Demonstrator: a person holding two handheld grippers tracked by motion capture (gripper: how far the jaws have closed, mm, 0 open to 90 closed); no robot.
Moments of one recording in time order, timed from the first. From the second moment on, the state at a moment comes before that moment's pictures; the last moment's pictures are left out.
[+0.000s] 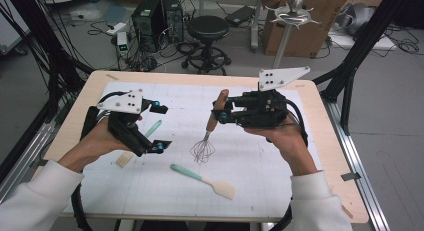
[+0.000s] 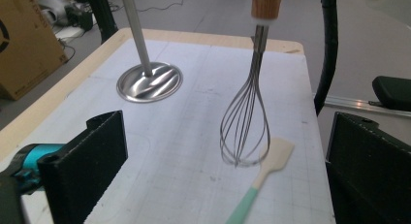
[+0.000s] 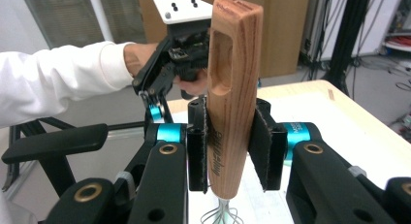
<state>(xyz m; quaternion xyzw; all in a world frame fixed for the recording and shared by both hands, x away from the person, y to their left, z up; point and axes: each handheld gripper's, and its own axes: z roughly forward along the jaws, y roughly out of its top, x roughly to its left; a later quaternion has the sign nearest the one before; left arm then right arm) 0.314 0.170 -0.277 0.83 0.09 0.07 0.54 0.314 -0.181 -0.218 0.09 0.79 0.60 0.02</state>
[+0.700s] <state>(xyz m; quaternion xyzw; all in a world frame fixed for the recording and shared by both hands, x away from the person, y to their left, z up) 0.298 0.253 -0.325 0.81 0.17 0.13 0.55 0.316 -0.223 -0.212 0.18 0.80 0.57 0.05</state>
